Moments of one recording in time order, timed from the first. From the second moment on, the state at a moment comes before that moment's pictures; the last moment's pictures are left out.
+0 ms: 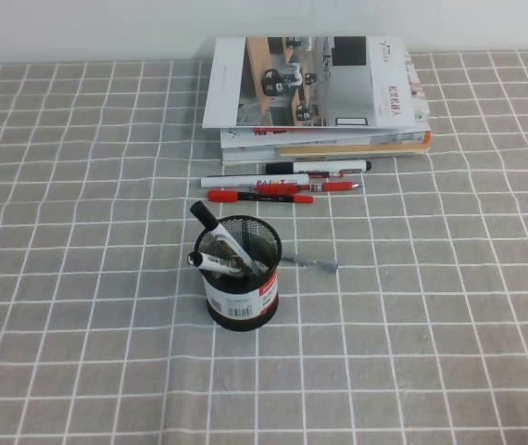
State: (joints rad) right arm 0.20 -0.01 0.03 -0.01 0.38 0.16; left arm -0.05 -0.01 0.03 0.00 0.39 0.07
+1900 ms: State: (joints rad) right arm 0.20 -0.01 0.02 1.44 -0.14 -0.50; left arm -0.05 -0.01 0.03 0.01 0.39 0.07
